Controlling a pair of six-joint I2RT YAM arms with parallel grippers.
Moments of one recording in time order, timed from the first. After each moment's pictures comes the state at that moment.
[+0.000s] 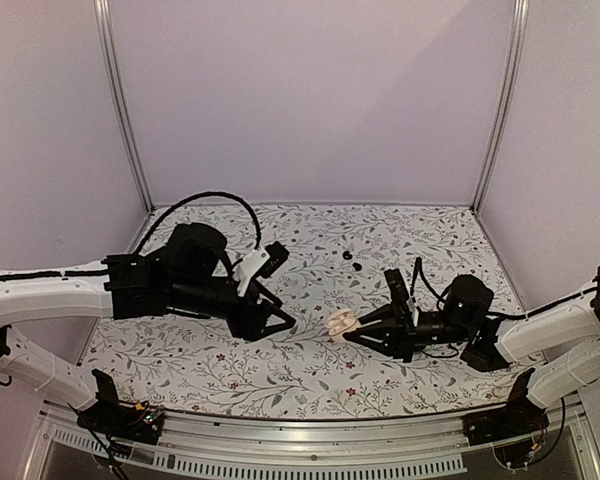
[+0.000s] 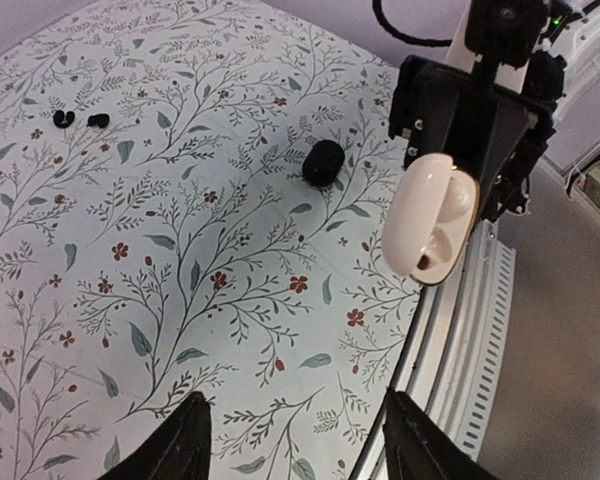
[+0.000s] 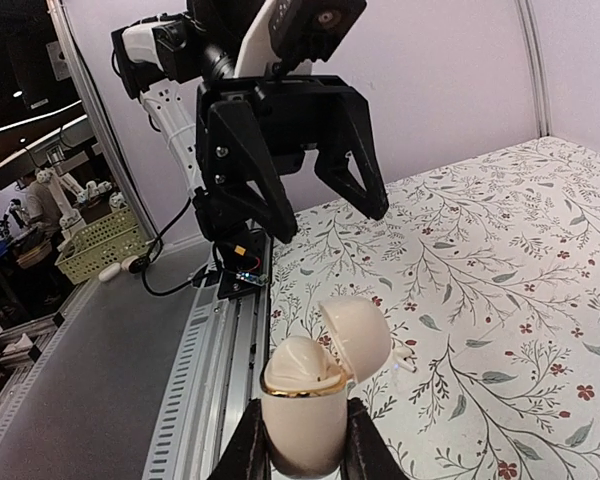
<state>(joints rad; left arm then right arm) -1.02 1.26 0.88 -0.25 0.21 -0.19 0.88 1.34 0.32 1.00 -0.65 0.29</state>
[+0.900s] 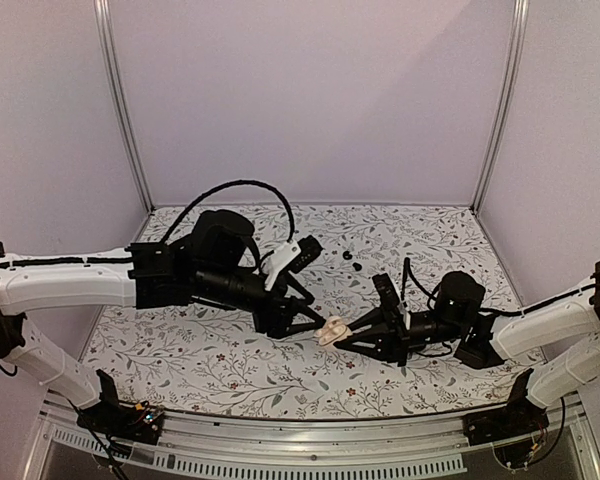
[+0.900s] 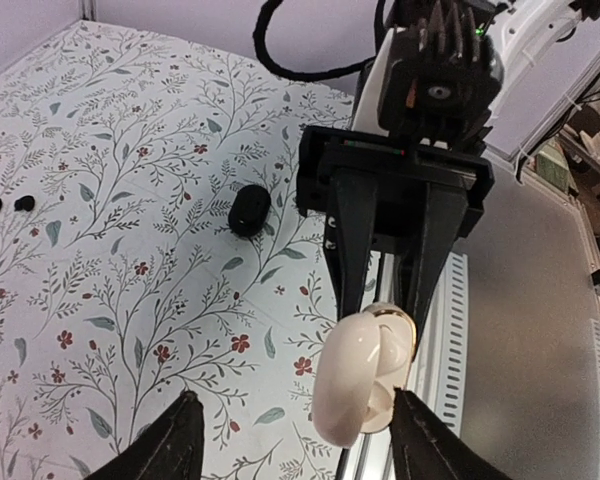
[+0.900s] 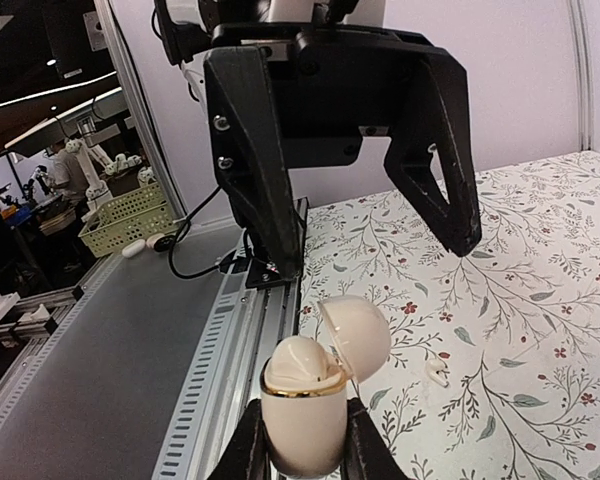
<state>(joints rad) -1.07 1.40 1.04 -0.20 0.35 -0.12 0.93 1.38 0.39 0.94 -0.71 0.23</state>
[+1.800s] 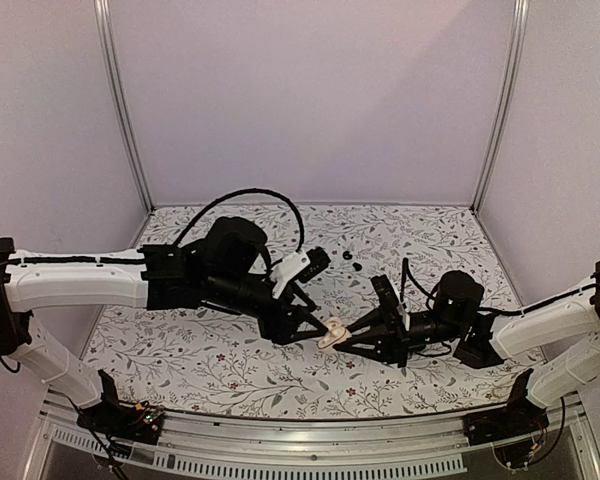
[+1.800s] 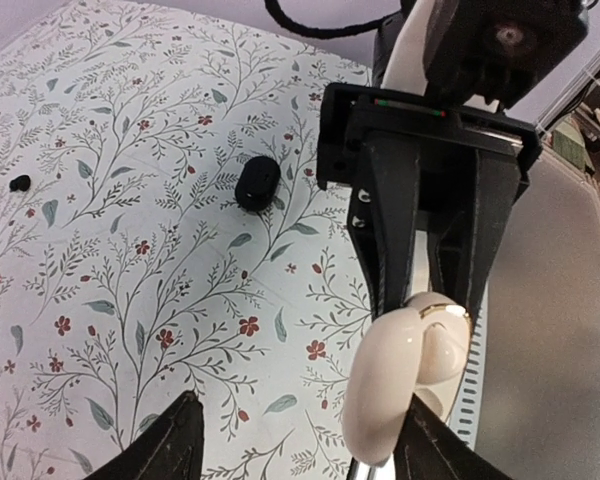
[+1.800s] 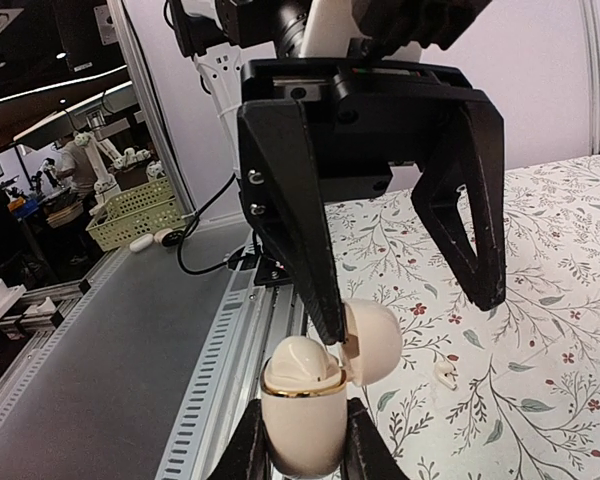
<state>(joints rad) -1.08 1.46 1.06 -0.23 0.32 -0.08 0.94 1.38 0.40 0.93 -0.73 0.21</state>
